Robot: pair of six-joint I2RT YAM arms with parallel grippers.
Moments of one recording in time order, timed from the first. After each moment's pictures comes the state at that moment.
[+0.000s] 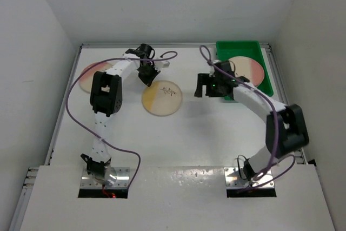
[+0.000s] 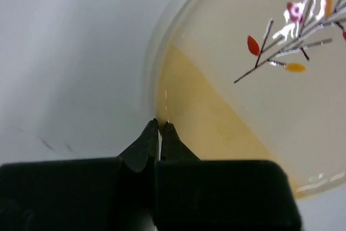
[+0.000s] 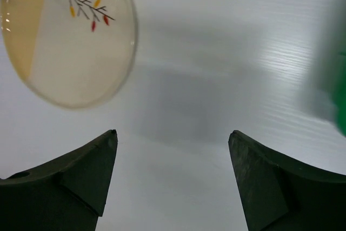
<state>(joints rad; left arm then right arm) -0.28 2.36 2.01 -0.88 0.24 0.59 0.32 1.50 1.02 -0.35 -0.09 0.31</state>
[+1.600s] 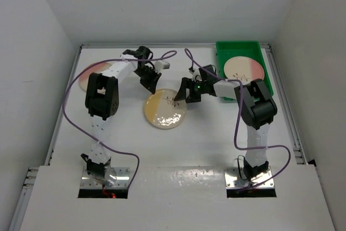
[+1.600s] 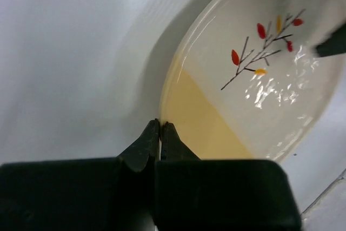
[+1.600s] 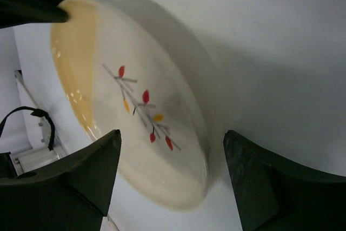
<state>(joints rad) -0.28 2.23 1.85 -0.96 0.46 0.51 0.37 2.04 1.16 -0.02 -0.61 0.45</state>
